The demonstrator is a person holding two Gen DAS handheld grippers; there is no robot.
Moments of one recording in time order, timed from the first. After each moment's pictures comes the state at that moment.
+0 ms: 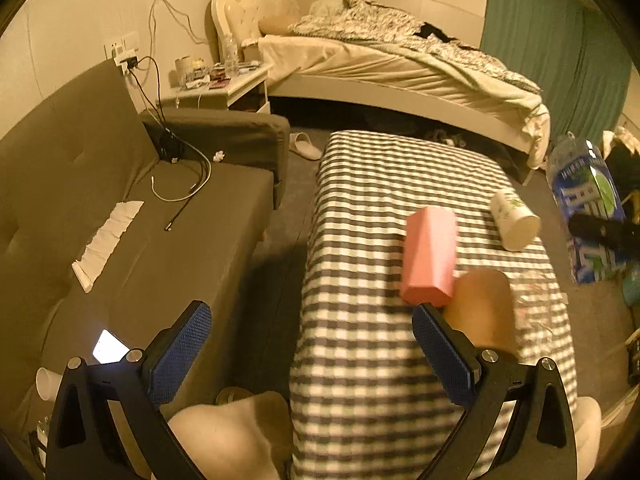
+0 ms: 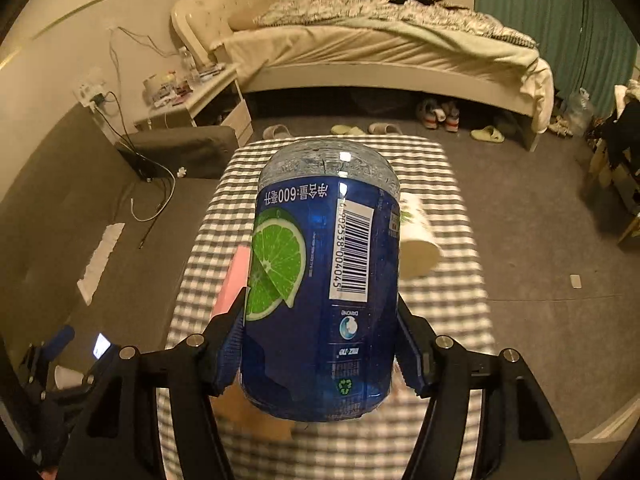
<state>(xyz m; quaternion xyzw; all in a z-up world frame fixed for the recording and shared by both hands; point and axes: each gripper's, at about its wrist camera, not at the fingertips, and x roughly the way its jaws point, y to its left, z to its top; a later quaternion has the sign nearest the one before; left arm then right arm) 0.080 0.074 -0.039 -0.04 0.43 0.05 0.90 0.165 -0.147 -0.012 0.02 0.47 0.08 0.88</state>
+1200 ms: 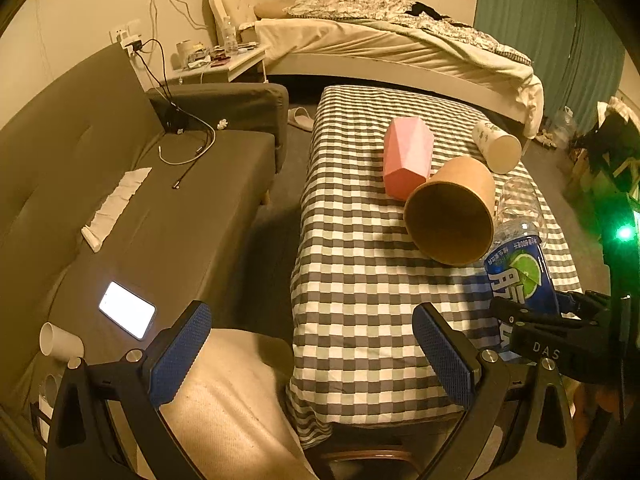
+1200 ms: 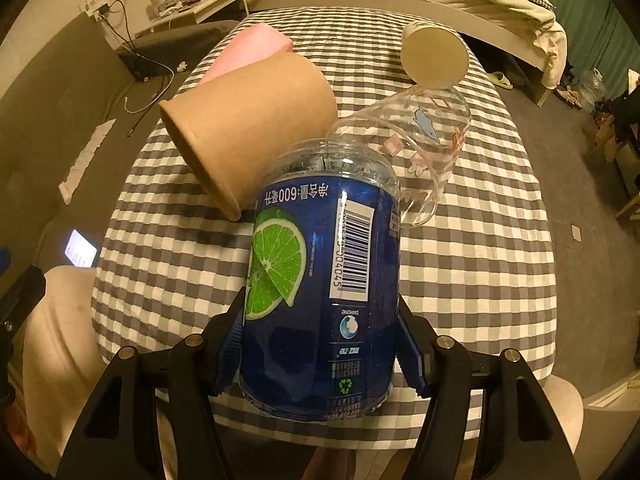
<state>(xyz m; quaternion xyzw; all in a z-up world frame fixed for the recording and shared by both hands) -0.006 0.057 -0.080 -0.02 0.46 0.05 0.89 0.060 -0.130 -0.145 -0.02 0.57 0.08 0.82</state>
